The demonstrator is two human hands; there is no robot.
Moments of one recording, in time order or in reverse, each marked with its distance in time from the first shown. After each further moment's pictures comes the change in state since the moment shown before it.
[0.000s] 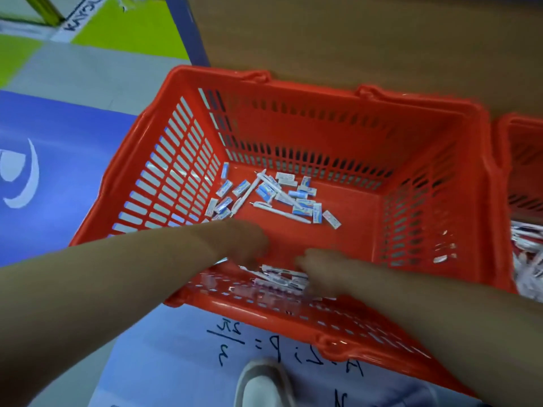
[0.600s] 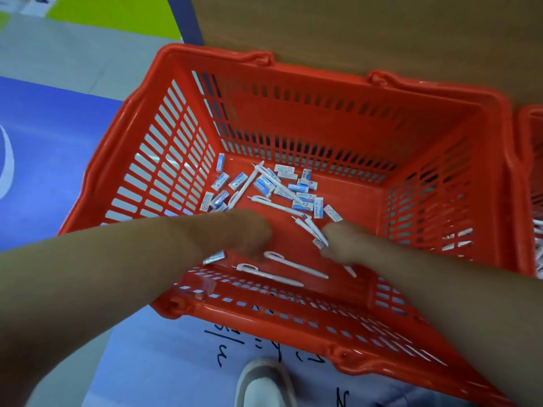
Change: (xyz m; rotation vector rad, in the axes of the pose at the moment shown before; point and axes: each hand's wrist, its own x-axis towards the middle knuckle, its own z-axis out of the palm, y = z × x) left_hand 0.020 -0.004 0.001 0.290 0.161 0.142; right_hand 0.017 0.046 -0.007 0.185 0.081 0.327
